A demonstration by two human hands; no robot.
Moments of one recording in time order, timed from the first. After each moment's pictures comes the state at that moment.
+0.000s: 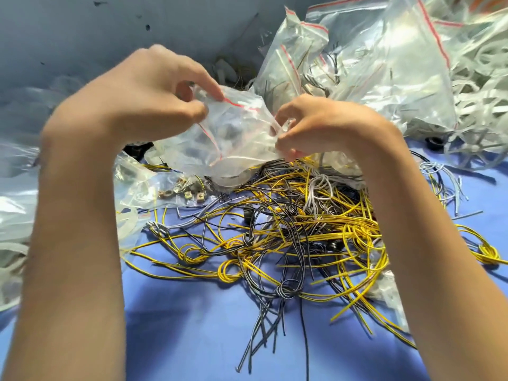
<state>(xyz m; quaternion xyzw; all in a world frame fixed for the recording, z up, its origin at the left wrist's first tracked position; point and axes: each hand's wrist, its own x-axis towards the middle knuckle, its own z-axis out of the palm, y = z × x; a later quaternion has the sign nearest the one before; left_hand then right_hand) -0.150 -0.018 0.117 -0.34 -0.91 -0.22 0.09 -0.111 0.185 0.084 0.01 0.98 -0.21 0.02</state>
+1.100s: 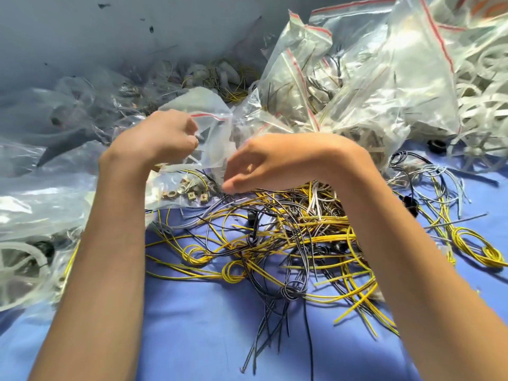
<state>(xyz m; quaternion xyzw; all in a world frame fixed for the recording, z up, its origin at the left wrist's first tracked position) -0.208 -0.022 0.059 -0.18 -0.98 -0.10 0.03 -0.105 0.145 0.075 -0.22 0.96 -0.15 0.12</state>
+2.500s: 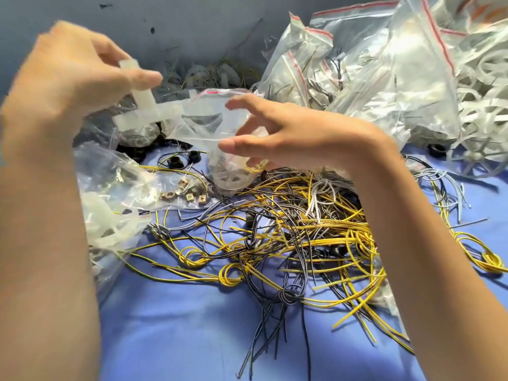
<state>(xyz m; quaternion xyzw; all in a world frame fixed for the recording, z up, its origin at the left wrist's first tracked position) -0.208 -0.074 0.113 -0.11 -0.92 -0.33 0.17 -0.103 0.160 0.087 -0.16 0.93 -0.32 0.03</state>
